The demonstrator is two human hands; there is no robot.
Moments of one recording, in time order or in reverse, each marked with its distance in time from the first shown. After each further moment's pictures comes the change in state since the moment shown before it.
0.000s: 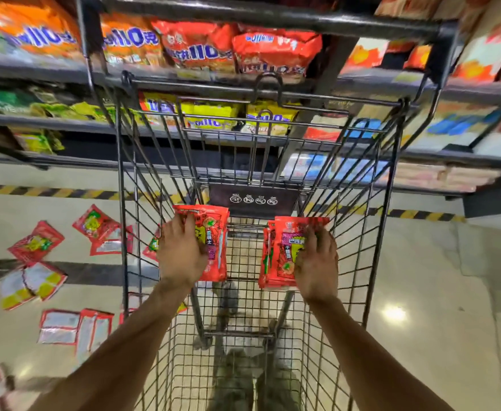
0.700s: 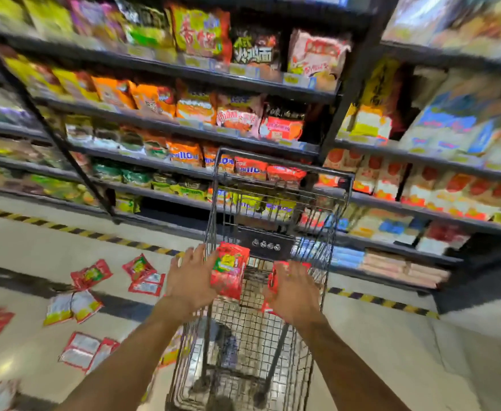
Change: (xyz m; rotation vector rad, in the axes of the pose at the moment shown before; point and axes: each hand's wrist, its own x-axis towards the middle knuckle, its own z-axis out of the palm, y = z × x) left_hand -0.301 -0.020 -0.197 0.162 0.141 0.135; right_hand -0.235 -0.105 -0.238 -0.233 -0.018 -0.360
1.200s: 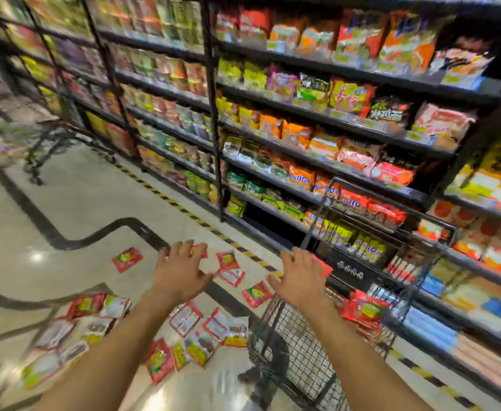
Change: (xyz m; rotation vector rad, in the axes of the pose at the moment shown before) left_hand -0.329 -0.156 -0.017 -0.013 0.243 -0.458; right_hand -0.157 -0.194 -0.039 -0.113 0.136 -0.496
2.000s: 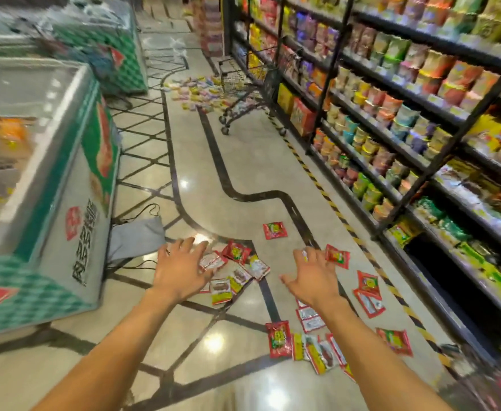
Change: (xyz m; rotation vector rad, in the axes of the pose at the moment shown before) left_hand -0.261 -0.541 0.060 -0.066 -0.023 -0.625; right_hand 0.019 -0.590 0.075 -0.083 -0.127 -0.544
